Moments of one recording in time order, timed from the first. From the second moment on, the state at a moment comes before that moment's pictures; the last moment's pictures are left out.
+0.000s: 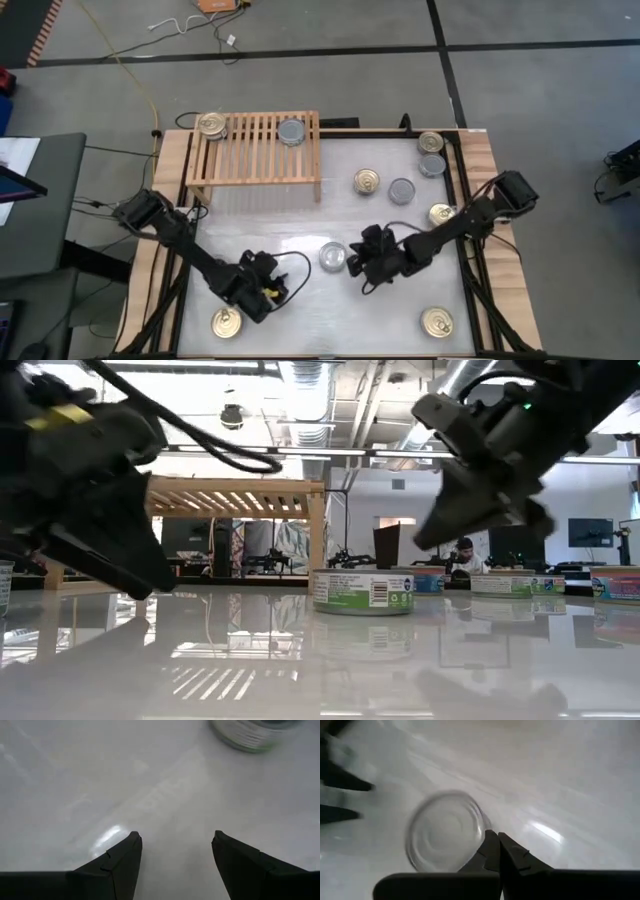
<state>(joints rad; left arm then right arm) -0.70 1.78 0.92 -0.34 -0.74 -1.43 0.48 1.68 0.90 -0.27 0.69 1.33</state>
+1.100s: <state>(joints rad) -0.39 1.78 0.92 0.23 -0.58 -1.03 0.48 1.71 1.06 -0.51 0.57 1.34</state>
